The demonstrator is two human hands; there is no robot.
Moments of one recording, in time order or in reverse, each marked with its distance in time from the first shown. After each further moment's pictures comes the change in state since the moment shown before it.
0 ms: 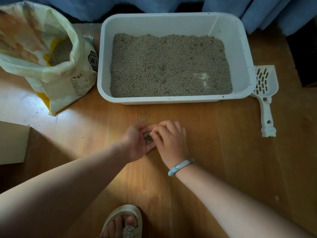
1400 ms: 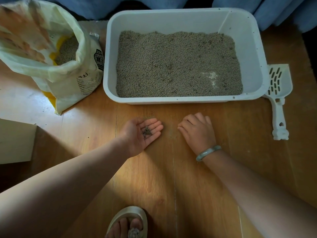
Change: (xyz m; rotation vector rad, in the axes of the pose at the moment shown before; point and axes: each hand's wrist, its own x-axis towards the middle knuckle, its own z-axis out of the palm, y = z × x) left_hand 0.002 0.020 -0.007 -0.130 0.077 0.030; right_hand 0.024 0.078 -0.008 -0.274 -0.032 -0.264
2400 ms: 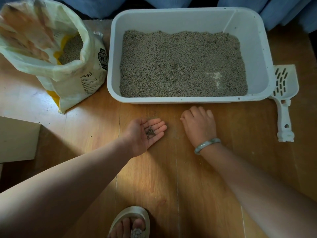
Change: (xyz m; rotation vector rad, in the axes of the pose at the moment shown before) left_hand 0.001 0.001 -0.001 0.004 0.000 -0.011; right_hand 0.025 -0.007 0.005 -0.213 -0.094 0.130
